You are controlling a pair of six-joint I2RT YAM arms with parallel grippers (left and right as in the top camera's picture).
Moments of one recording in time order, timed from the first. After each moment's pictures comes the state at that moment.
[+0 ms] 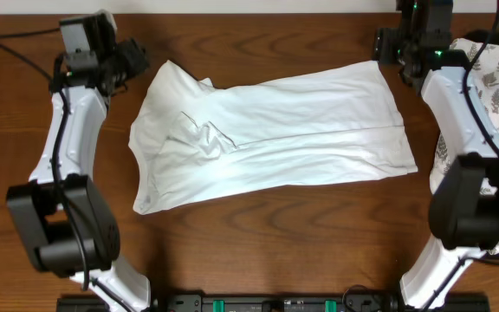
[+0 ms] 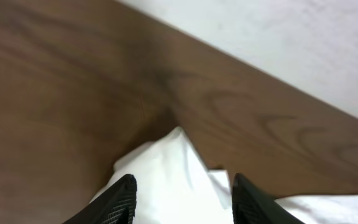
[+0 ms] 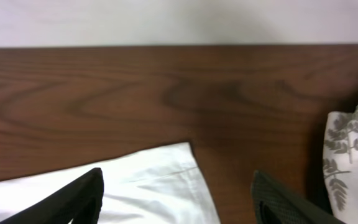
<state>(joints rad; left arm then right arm) 0.14 1.86 1.49 -0.38 0.27 -0.34 -0.02 2.00 1.63 -0.38 0.00 0.05</state>
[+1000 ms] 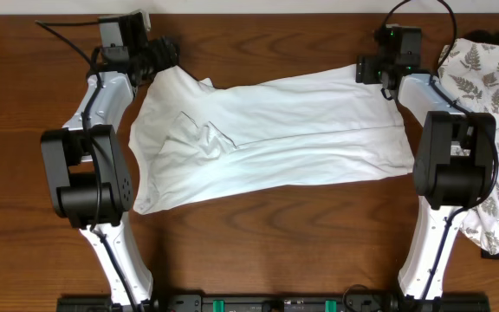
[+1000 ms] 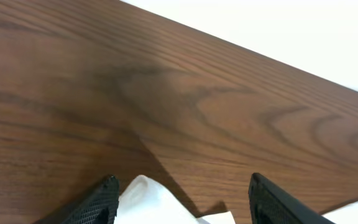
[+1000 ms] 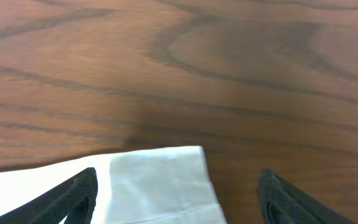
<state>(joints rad) 0.08 2.16 1.60 -0.18 0.36 -0.29 -0.03 2.31 1.63 -0.15 -0.05 -0.04</state>
